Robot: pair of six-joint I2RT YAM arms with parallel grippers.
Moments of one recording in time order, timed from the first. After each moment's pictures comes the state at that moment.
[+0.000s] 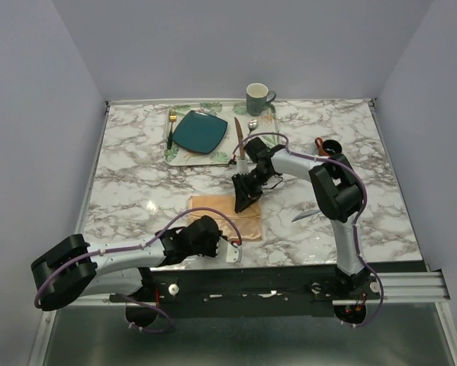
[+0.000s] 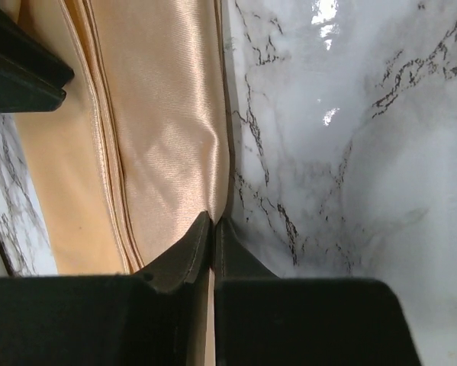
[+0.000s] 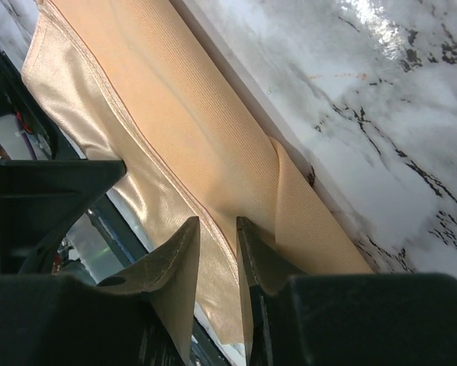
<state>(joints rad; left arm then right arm) -1.05 1.12 0.34 -0.04 -0.02 0.79 0.60 2.14 1.48 -0.69 -0.73 0.07</state>
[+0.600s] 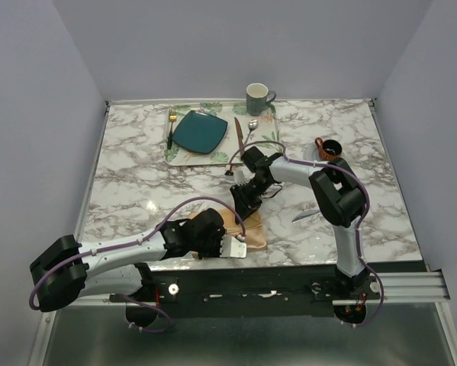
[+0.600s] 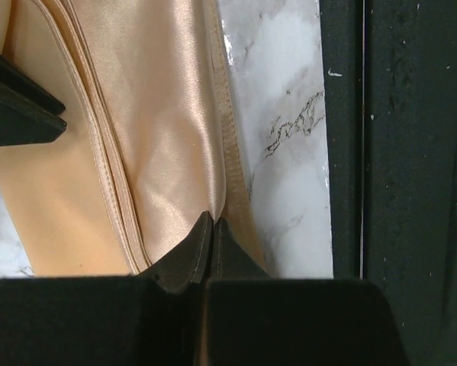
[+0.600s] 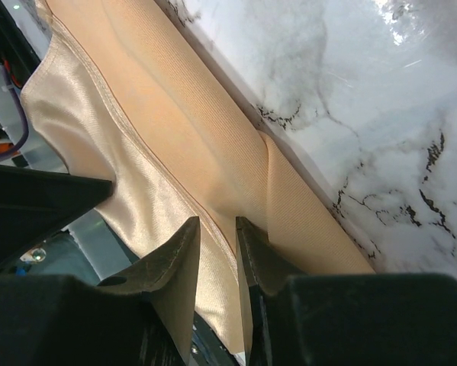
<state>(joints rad) -1.06 1.10 0.50 -0.31 0.21 0.59 0.65 2.09 1.37 -0.67 -0.75 0.02</state>
